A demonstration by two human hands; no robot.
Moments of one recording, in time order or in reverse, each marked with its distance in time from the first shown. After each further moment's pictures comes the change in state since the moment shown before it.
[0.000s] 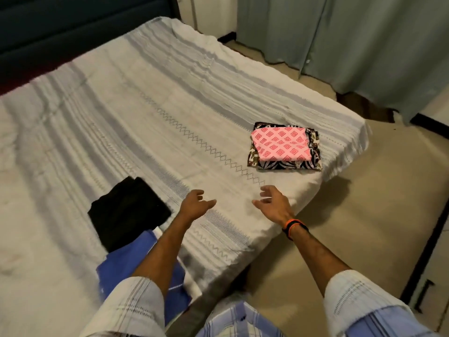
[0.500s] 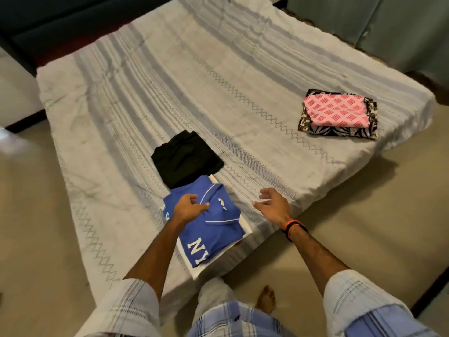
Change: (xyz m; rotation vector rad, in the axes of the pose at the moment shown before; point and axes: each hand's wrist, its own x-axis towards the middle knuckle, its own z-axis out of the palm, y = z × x) left_hand -0.139 -0.207 -0.127 0.058 0.183 -0.181; right_hand -0.156 -0.001 0.188 0.023 -0.151 0.031
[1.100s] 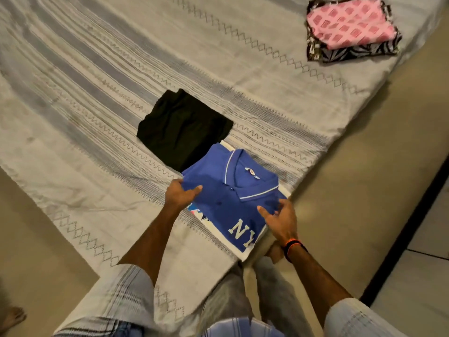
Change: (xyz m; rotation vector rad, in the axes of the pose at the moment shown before) left_hand 0.150 -0.098 -0.076 0.200 -0.199 -0.052; right_hand -0.035 0.040 0.206 0.260 0.352 0.424
